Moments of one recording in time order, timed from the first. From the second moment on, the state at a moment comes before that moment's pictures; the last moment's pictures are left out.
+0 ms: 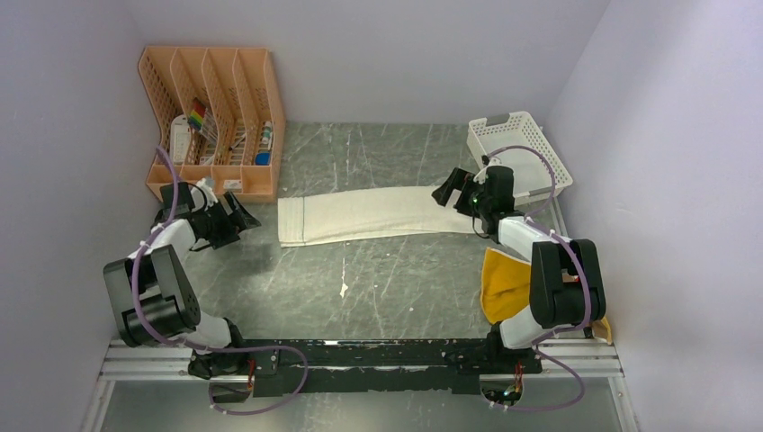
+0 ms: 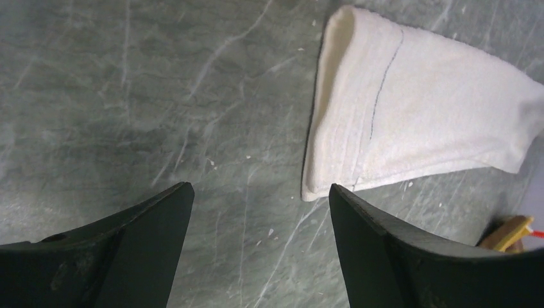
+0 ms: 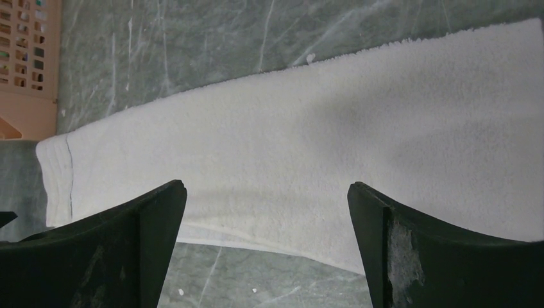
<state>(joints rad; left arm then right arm) 0.36 1.44 0.73 -0.26 0.52 -0.24 0.07 1.53 0.74 0.23 -0.28 0.45</state>
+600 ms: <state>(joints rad) 0.30 1.64 0.80 -0.23 0.68 -0.21 0.07 1.53 0.67 0.31 -0.37 0.46</state>
